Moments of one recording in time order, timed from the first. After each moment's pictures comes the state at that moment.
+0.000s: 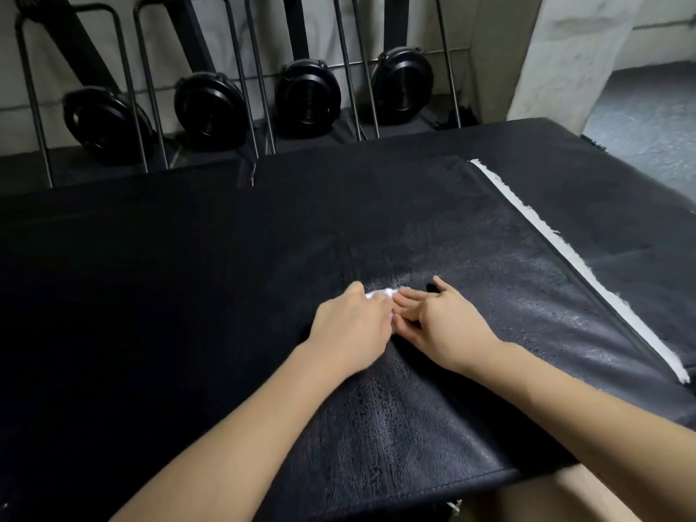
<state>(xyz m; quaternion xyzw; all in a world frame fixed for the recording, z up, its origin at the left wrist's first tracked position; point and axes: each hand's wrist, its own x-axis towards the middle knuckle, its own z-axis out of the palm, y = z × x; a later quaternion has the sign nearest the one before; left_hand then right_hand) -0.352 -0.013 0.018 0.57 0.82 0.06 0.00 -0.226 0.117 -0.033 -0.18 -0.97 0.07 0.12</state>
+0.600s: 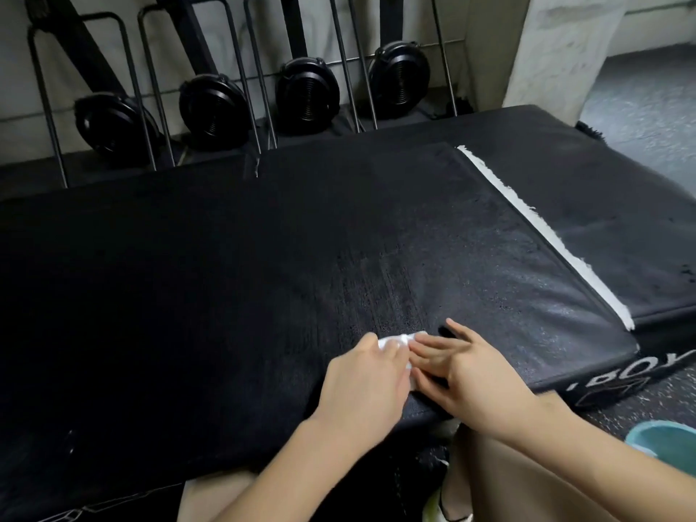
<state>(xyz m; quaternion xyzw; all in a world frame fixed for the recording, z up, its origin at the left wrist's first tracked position) -0.246 -0.109 0.020 0.62 0.78 0.04 -0.07 -0.113 0.027 -0.033 -0.12 -0.97 0.08 0.21</state>
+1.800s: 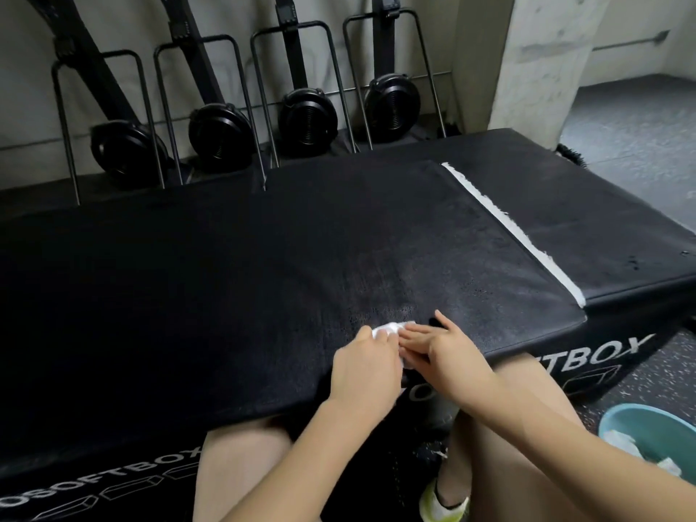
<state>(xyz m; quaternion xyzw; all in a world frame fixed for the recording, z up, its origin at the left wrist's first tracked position) -0.216 -0.129 0.015 0.57 0.80 0.08 -0.13 -0.111 0.004 -0.050 -0.17 -0.94 0.10 0.26</state>
